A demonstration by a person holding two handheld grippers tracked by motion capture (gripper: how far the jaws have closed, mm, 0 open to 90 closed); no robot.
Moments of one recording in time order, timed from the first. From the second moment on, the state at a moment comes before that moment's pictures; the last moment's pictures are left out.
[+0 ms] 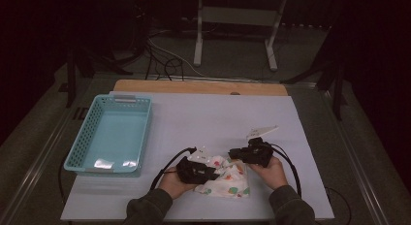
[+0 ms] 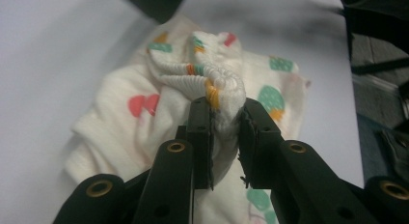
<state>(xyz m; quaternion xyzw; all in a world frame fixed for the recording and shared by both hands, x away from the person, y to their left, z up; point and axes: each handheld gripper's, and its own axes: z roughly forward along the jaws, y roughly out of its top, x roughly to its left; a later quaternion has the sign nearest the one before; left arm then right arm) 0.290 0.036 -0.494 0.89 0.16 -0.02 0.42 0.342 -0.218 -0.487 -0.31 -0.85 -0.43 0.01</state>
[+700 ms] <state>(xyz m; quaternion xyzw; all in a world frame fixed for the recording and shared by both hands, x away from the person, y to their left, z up) 0.289 0.051 -0.494 0.89 0.16 -0.06 0.42 0.331 -0.225 -0.507 -0.29 -0.86 -0.41 0.09</state>
